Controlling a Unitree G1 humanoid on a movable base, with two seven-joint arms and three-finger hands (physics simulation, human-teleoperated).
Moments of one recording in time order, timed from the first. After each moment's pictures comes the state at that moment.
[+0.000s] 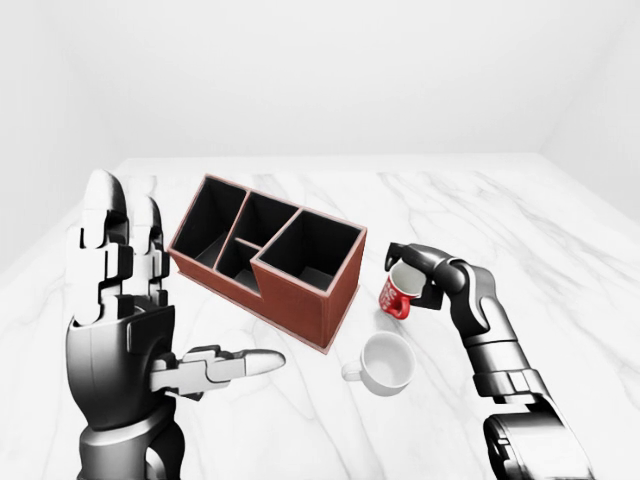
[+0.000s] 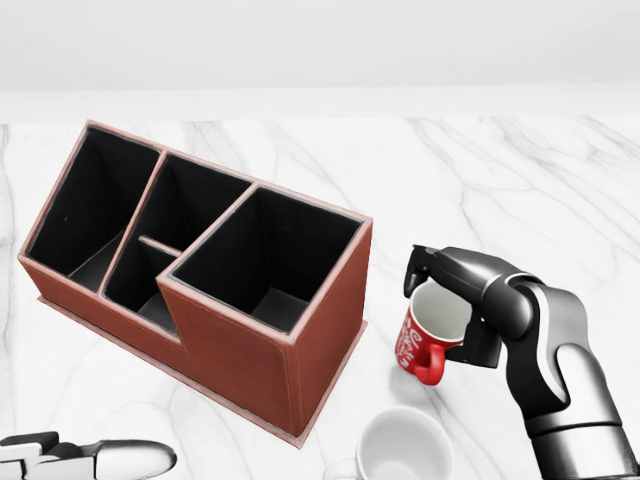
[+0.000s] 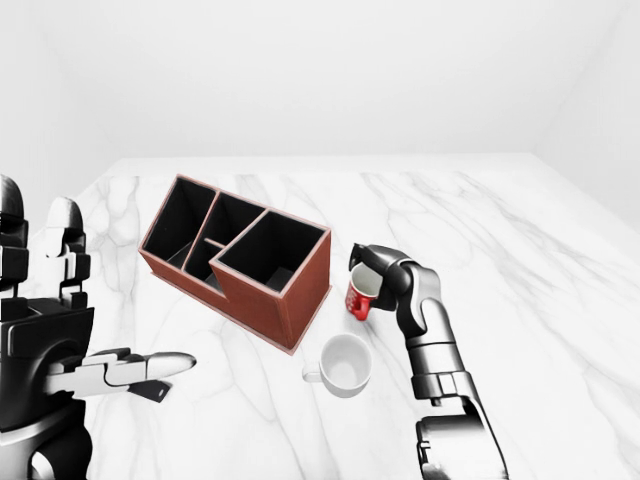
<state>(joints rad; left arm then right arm) 0.26 -0.02 0.07 -0.99 0.06 0.09 -0.06 -0.53 -0.27 -0.04 0.35 -1.01 0.09 0.70</state>
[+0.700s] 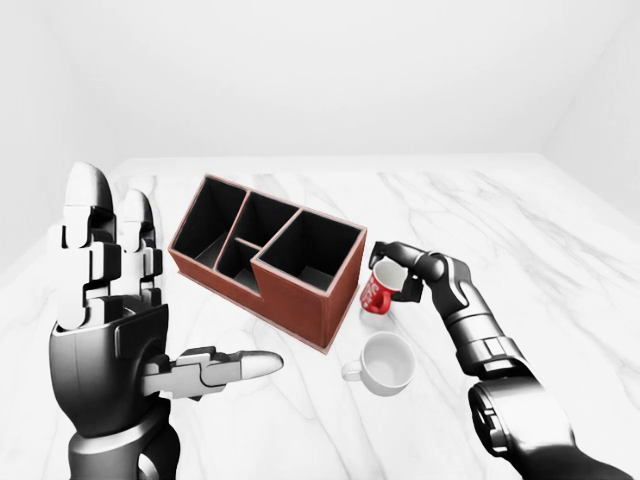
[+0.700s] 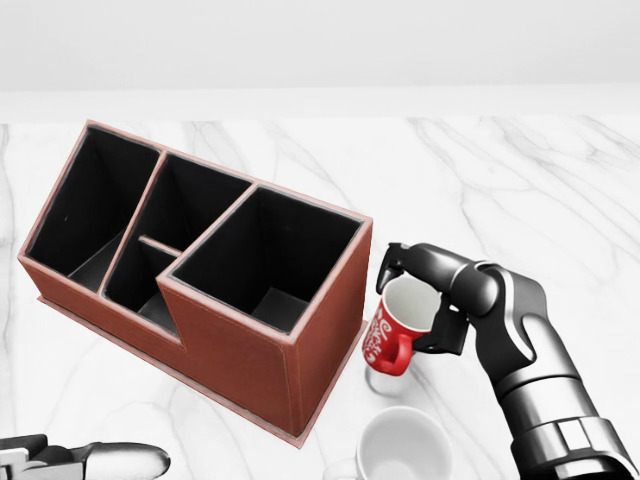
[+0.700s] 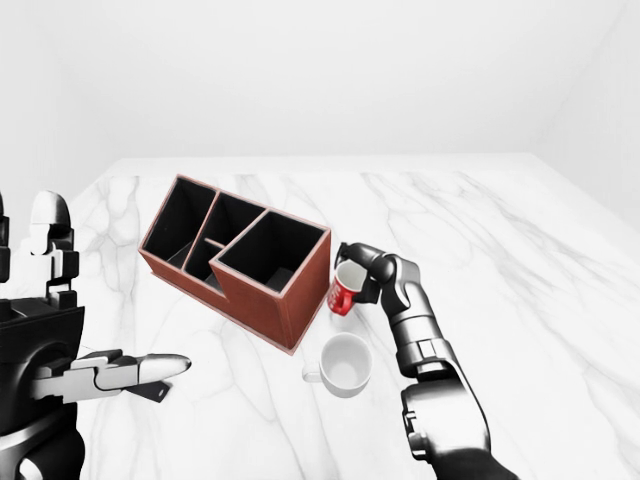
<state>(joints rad) 0.25 -0.02 0.08 -1.02 0.05 0.09 -0.07 -0.71 -0.23 0.01 0.70 -0.88 0.09 0.60</state>
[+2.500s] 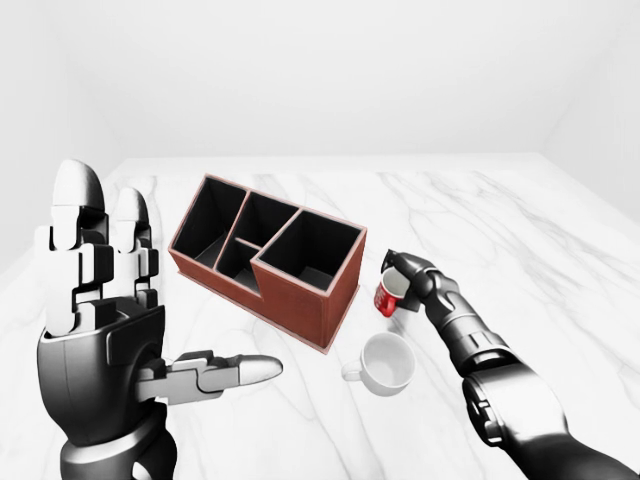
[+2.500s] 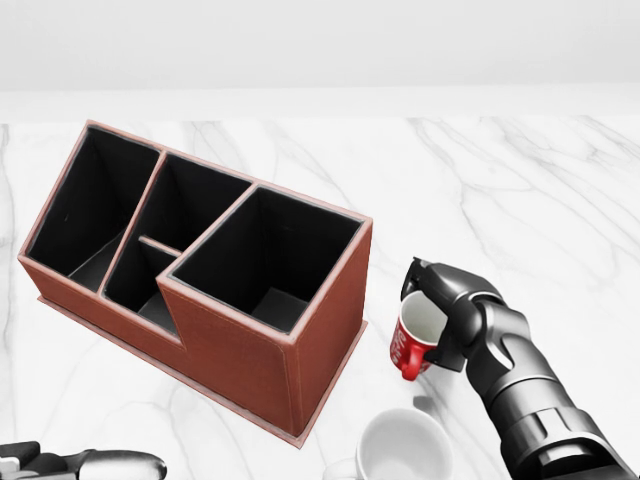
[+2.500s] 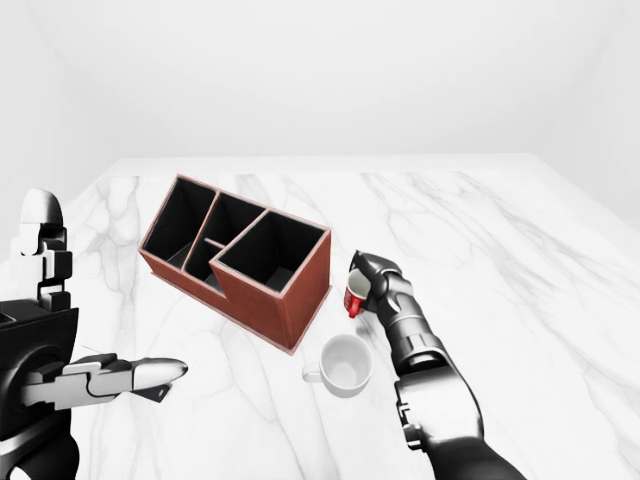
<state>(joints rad) 0.25 -0.02 0.09 -1.04 0.04 0.09 -0.08 -0.78 -0.22 0.06 1.07 -0.93 0.09 0.20</state>
